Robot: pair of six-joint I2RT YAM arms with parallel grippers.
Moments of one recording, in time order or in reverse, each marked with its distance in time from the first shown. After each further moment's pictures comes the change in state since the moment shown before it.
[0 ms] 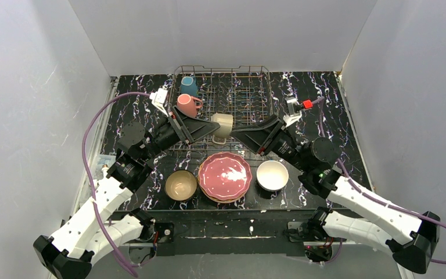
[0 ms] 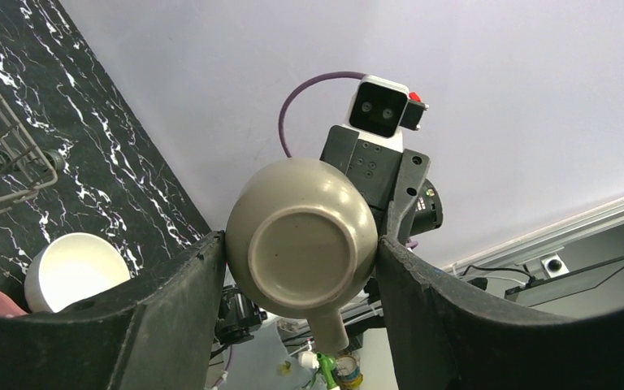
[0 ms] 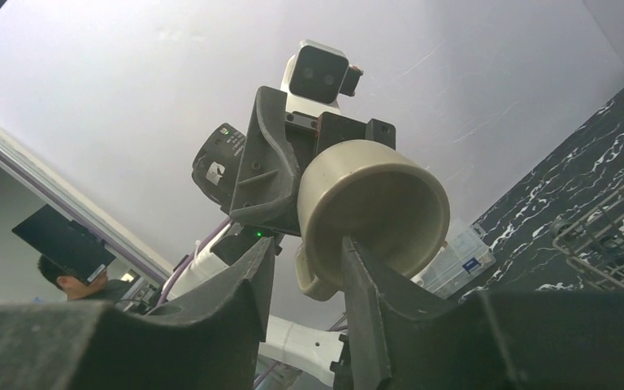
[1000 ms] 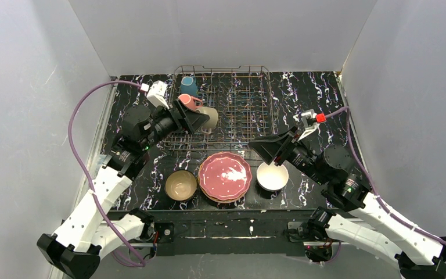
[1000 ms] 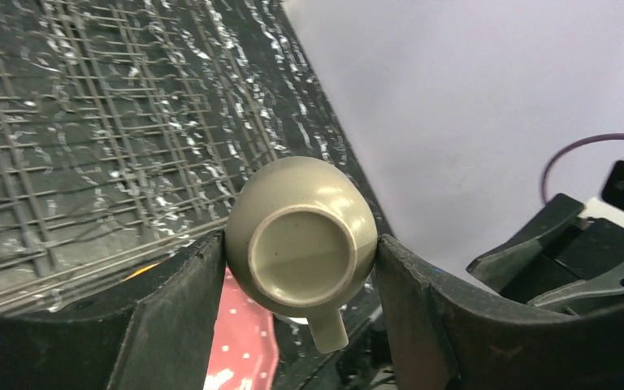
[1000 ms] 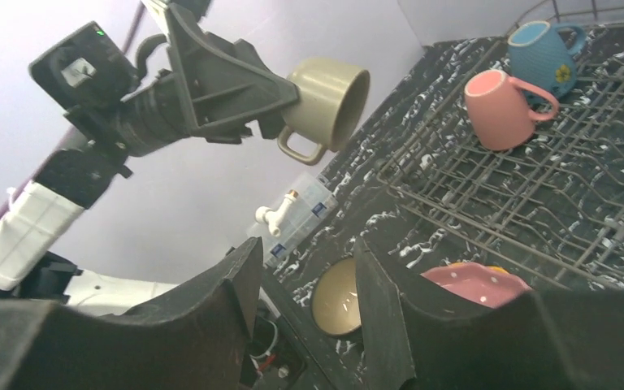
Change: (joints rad) left arm 0.116 0.089 0.142 -0.374 -0.156 0.422; right arm 0.000 -0.261 0.005 -0.527 0.182 -0.280
